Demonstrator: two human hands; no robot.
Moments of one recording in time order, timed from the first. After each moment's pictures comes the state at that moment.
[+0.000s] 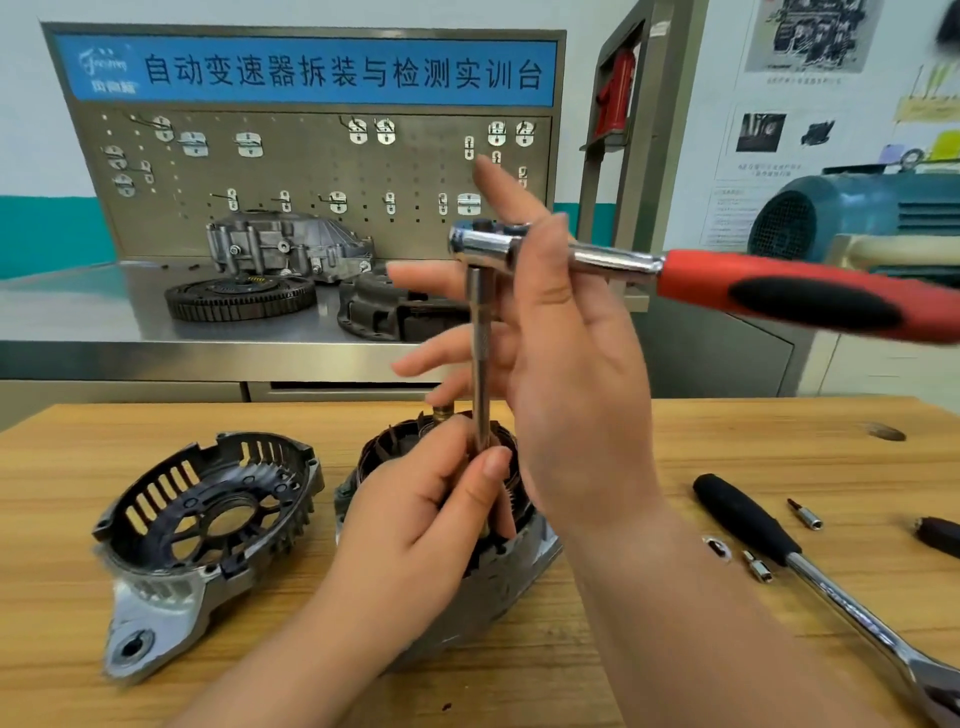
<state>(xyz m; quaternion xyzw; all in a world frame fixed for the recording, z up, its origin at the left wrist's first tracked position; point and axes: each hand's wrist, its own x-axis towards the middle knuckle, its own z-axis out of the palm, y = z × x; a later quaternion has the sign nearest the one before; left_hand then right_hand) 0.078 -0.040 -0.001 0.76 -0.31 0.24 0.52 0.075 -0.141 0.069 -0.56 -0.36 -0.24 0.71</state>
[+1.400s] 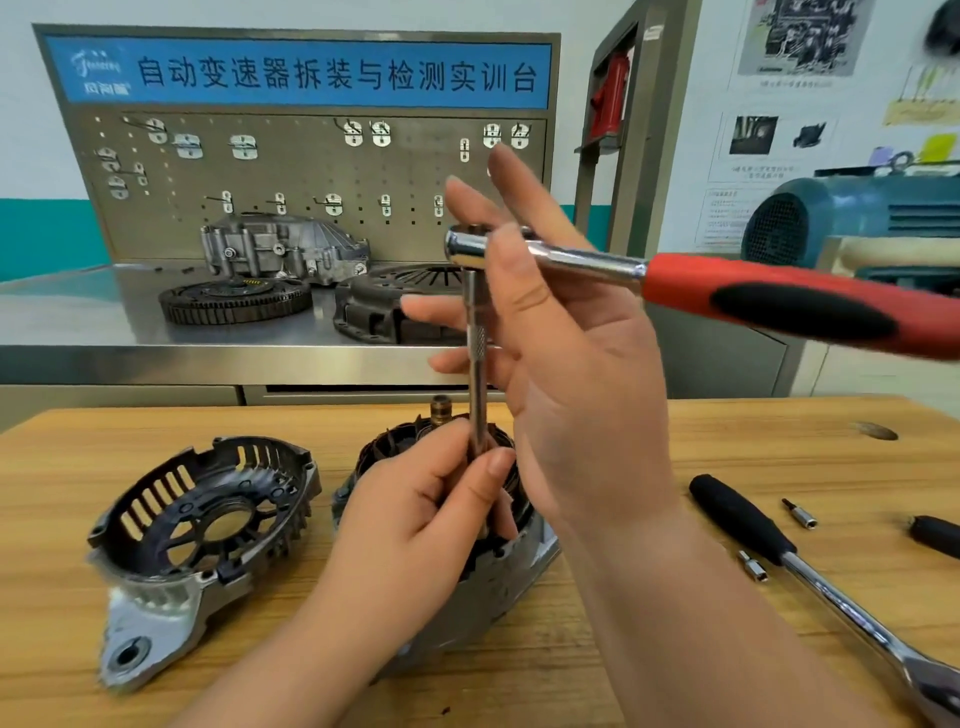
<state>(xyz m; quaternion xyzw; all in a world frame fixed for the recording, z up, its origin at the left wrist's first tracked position) 0.078 -0.039 0.005 0.76 -0.31 0.25 0.51 0.071 -0.140 0.075 -0.51 -0.35 -0.23 0.75</state>
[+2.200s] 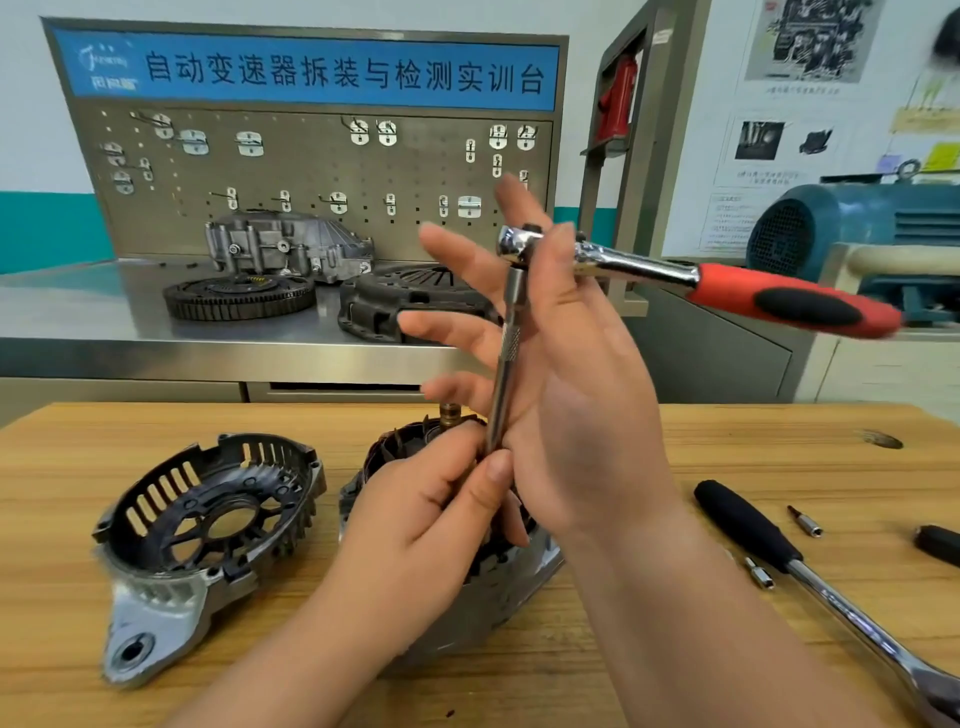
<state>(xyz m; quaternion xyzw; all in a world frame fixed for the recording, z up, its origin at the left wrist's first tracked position) 0.079 -0.036 0.004 0.75 -0.33 0.25 0.51 0.073 -0.135 0.073 -0.47 -0.32 -0.10 0.82</state>
